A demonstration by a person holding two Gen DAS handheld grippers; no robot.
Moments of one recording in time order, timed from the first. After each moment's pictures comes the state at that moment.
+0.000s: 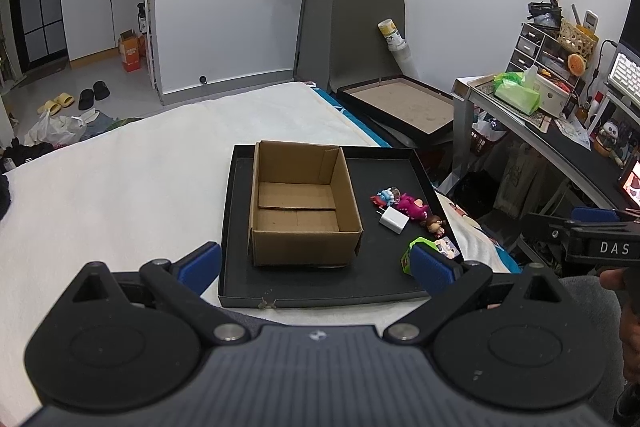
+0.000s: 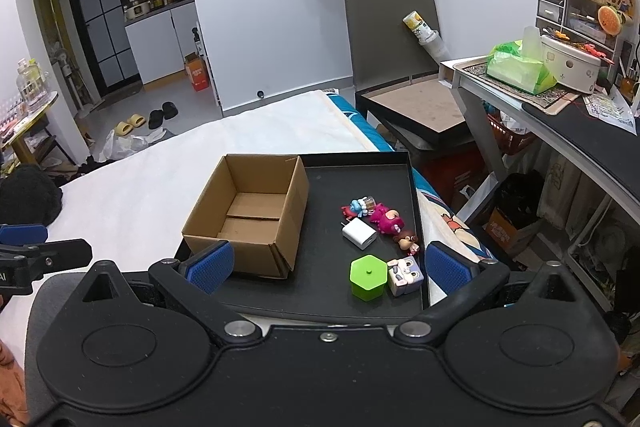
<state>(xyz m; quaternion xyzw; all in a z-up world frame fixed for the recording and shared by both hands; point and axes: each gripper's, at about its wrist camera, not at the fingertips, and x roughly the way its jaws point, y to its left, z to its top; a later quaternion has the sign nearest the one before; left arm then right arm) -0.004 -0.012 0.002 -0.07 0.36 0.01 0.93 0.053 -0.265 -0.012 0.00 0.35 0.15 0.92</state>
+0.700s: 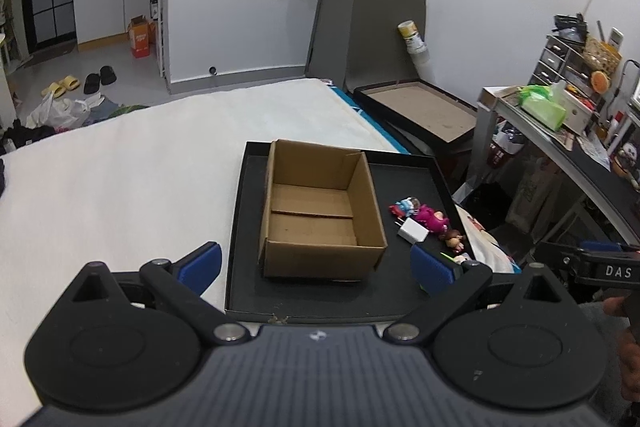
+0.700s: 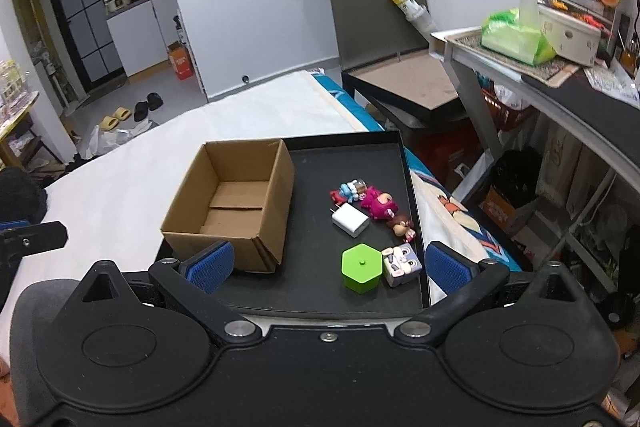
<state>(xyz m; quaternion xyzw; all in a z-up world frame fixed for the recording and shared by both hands) 0.030 0.019 -0.025 -0.10 0.37 0.02 0.92 0.082 -0.264 -0.038 0.01 0.38 0.13 0.92</state>
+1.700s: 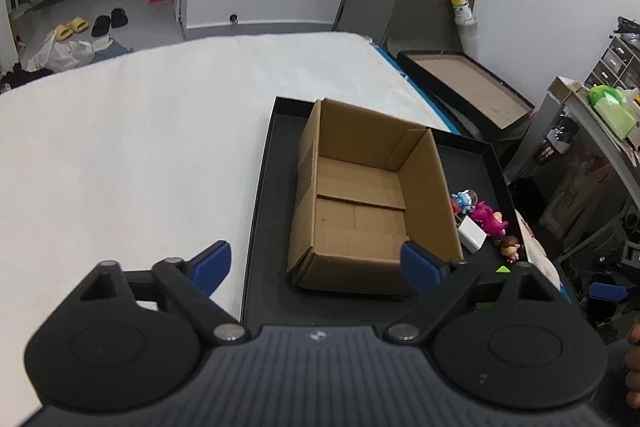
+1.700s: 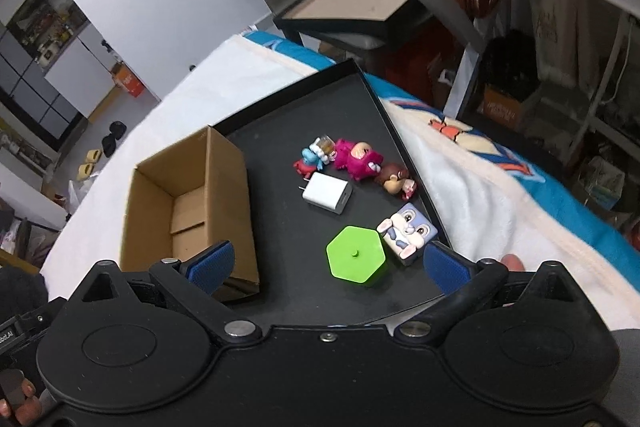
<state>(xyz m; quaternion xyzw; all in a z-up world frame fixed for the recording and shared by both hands) 0.112 0.071 -0.105 -0.15 0.43 0.04 0.89 0.171 -0.288 -0.123 0.16 0.48 0.06 0.86</state>
